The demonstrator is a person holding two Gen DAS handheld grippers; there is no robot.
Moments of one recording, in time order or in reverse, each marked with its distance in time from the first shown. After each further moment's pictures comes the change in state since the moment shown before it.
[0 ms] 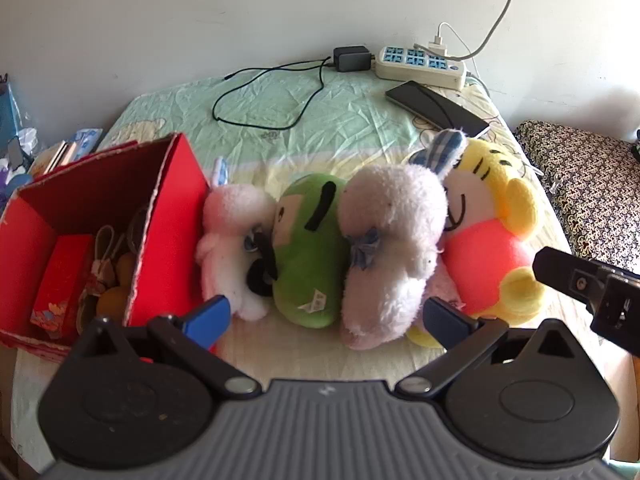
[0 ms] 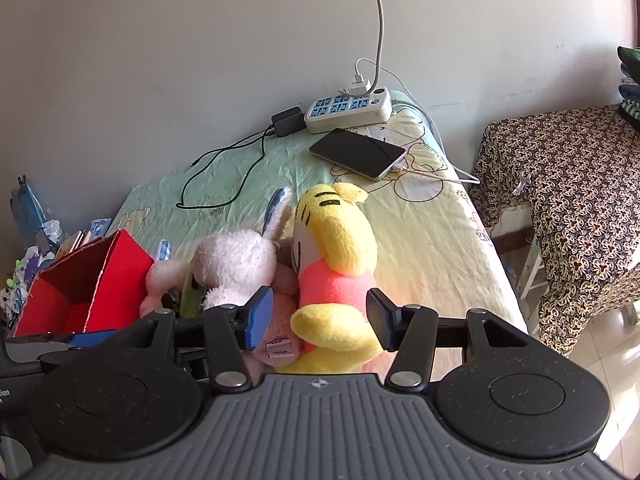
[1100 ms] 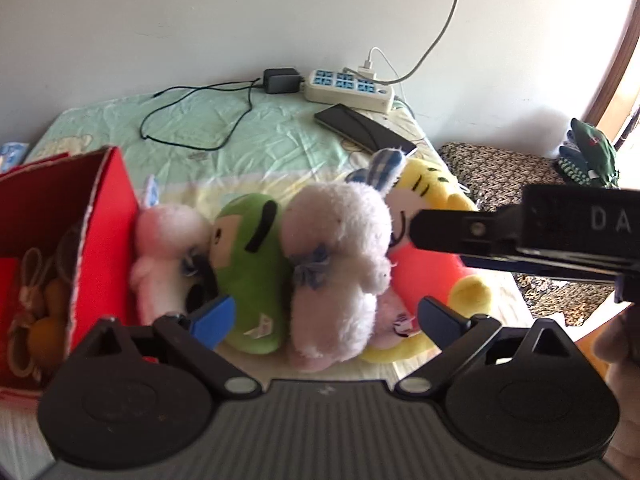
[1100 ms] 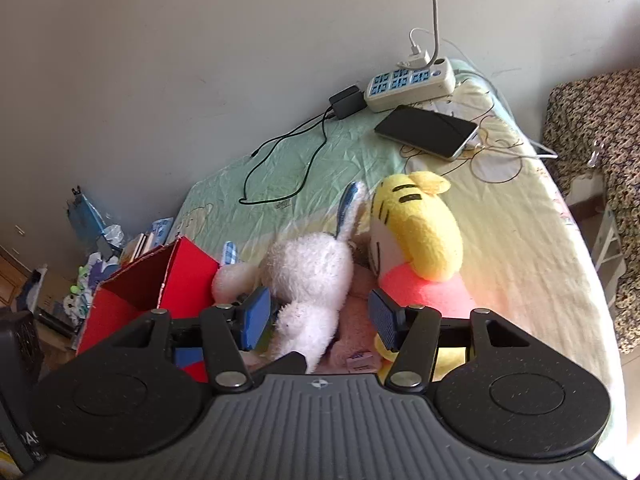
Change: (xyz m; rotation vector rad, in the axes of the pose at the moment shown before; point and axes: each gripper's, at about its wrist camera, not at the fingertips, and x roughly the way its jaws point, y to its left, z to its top) left arm 0.011 0.015 -0.002 0.030 -0.092 -0.296; right arm 0.031 0.009 0.021 0.086 0.089 0.240
